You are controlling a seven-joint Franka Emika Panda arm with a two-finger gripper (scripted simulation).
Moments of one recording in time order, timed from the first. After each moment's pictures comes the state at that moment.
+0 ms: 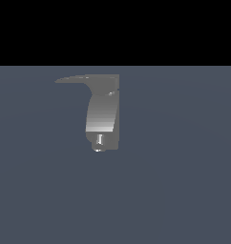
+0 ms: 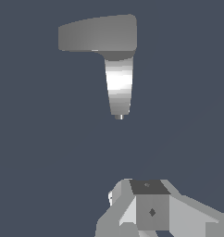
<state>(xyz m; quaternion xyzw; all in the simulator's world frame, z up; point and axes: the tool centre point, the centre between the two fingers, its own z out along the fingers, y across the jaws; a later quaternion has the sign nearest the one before) -0.249 0.036 0.474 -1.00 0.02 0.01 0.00</state>
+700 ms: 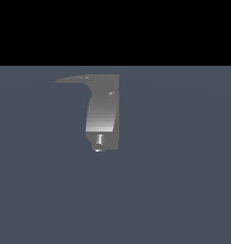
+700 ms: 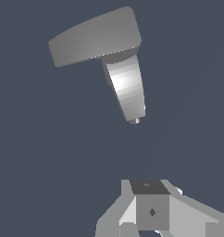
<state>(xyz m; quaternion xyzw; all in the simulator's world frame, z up) -0.222 0.087 0.439 -0.99 0.15 0.01 0.01</state>
